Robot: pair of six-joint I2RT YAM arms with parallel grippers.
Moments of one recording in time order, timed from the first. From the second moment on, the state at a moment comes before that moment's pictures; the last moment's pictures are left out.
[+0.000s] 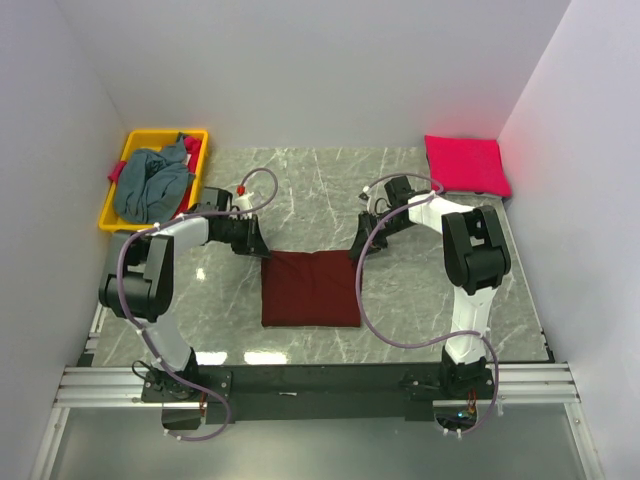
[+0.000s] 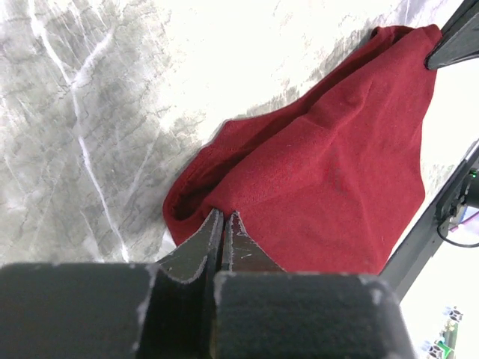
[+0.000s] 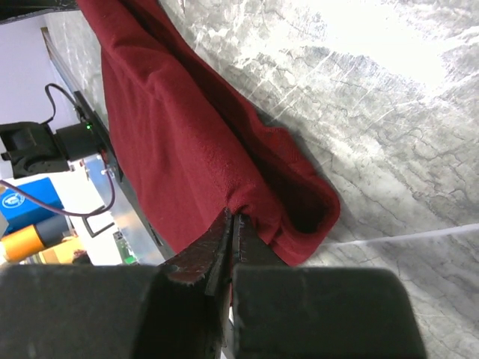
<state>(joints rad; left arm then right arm) -0.16 1.76 1.01 -0.30 0.71 -0.10 0.24 2.02 1.31 -0.60 -0.87 0.11</state>
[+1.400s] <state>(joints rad) -0.14 1.69 0.95 -0.27 0.71 -0.13 0.19 1.93 1.26 -0.53 -0.81 0.14</state>
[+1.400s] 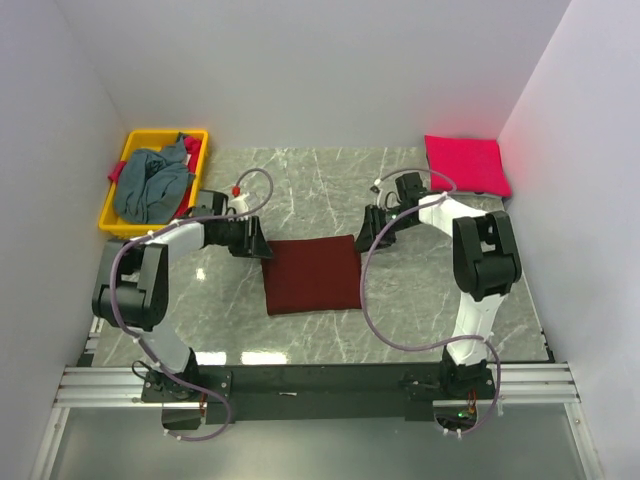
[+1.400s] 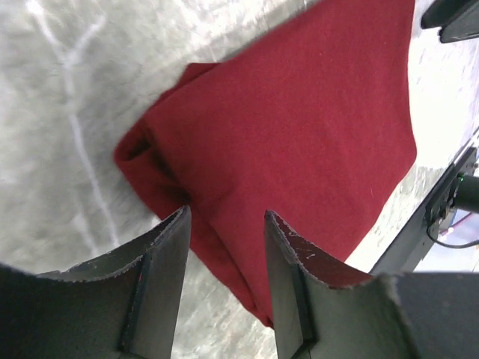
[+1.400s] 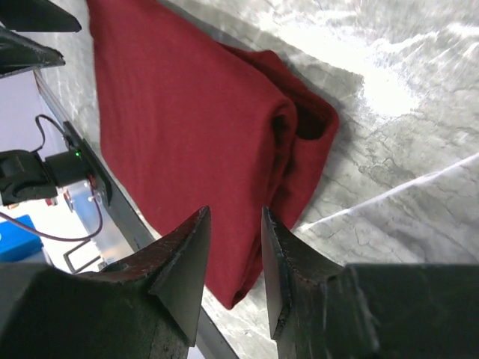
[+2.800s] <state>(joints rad) -0.07 1.76 0.99 -0.35 0.75 -0.09 0.20 2.02 1.31 -0.59 -0.84 0.11</state>
